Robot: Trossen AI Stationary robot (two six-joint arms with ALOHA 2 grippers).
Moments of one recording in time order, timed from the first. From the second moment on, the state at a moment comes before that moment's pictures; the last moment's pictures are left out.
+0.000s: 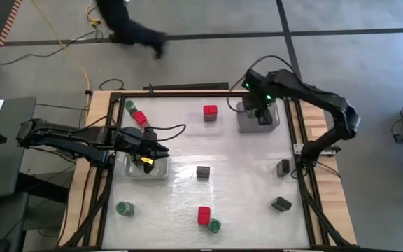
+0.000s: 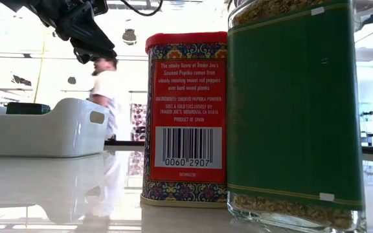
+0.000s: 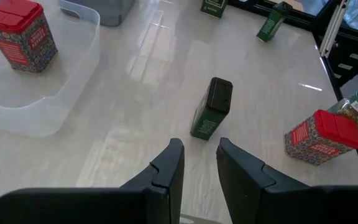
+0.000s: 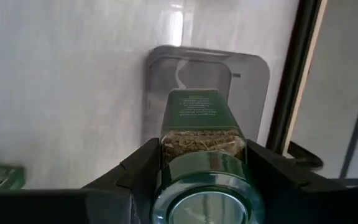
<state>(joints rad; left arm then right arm) -0.06 0.89 0.68 -0.30 -0.09 -0.30 -0.55 1.52 1.50 -1.33 0.10 -0.68</state>
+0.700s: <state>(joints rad) -0.06 0.89 0.68 -0.30 -0.10 -0.22 -0.70 1.83 1.51 -1.24 0.00 -0.71</state>
